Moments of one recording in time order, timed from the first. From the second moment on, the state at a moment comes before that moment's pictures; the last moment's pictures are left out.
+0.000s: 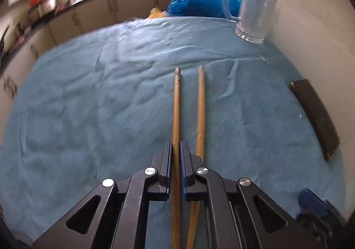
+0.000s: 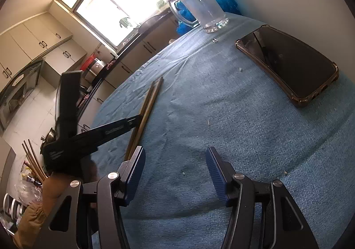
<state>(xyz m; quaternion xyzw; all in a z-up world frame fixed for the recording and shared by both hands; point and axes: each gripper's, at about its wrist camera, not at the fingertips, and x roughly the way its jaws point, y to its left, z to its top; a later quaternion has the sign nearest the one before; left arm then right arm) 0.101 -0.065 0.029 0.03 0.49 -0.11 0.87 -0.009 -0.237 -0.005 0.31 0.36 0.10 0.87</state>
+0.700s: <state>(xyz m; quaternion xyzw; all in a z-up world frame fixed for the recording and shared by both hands) -0.005 0.039 0.029 -0.08 0.50 -0.10 0.86 0.103 -0.100 0.012 0.05 0.49 0.10 0.86</state>
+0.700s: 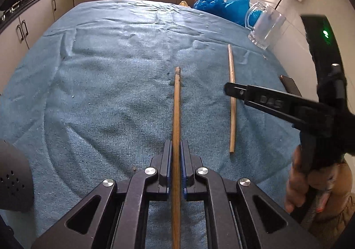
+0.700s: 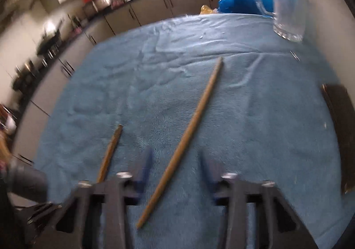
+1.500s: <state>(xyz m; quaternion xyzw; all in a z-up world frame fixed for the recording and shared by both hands) -0.060 0.032 0.032 -0.08 0.57 -0.14 0.80 -0.001 -0.149 0.021 -0.01 0.60 0.13 0.79</state>
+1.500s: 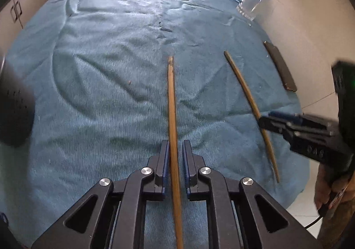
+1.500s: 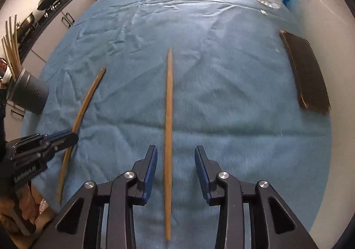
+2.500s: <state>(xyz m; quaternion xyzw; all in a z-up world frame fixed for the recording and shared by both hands) -0.068 0.055 0.052 -0.10 0.52 -0.17 0.83 0.011 -0.125 0.039 0.01 0.54 0.14 0.83</state>
